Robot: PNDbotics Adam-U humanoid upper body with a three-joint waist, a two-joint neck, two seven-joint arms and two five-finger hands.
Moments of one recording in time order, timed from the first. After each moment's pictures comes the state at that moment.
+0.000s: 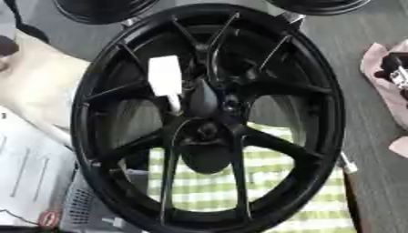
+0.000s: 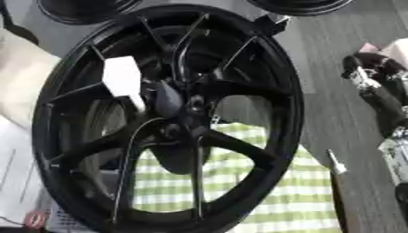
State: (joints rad) left arm -0.60 1.15 -0.08 -1.85 -0.13 0.09 -0.58; right arm -0.29 -0.51 -0.09 -1.62 -0.31 -0.02 -0.11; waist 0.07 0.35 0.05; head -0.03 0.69
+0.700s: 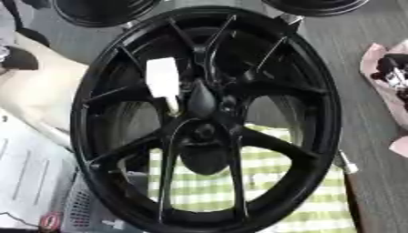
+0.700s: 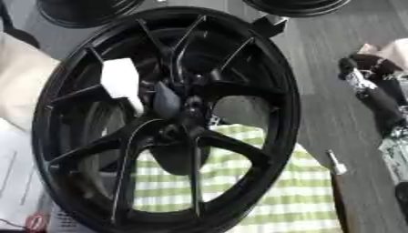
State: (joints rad) left arm -0.95 1.02 -0.30 -1.76 -0.15 0.12 -0.78; right arm -0.28 -0.52 -0.08 -1.62 -0.30 -0.02 -0.10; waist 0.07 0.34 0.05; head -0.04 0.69
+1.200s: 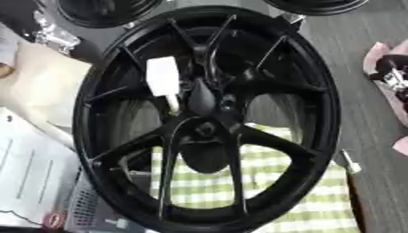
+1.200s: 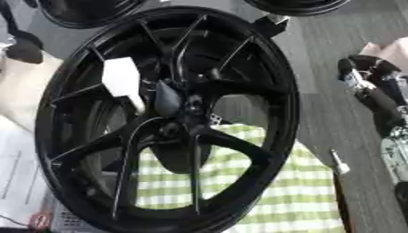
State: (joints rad) left arm -1.12 0.87 -0.45 -1.64 -0.10 0.26 -0.85; right arm -0.28 -0.52 -0.07 -1.62 -0.30 -0.01 -0.09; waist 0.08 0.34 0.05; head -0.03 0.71
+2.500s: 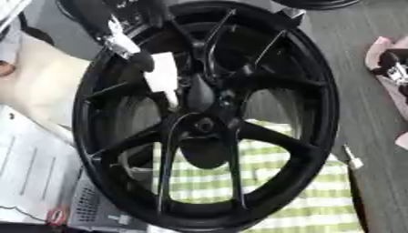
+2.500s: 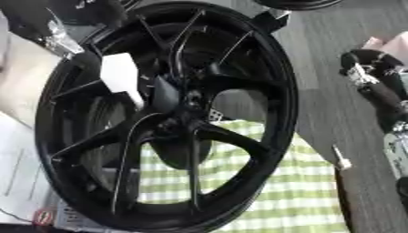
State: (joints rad) left arm -1.19 0.74 -0.56 -1.56 -0.10 0.37 -0.84; right arm -0.30 -0.52 -0.06 -1.61 -0.30 -0.01 -0.08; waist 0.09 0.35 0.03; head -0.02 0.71
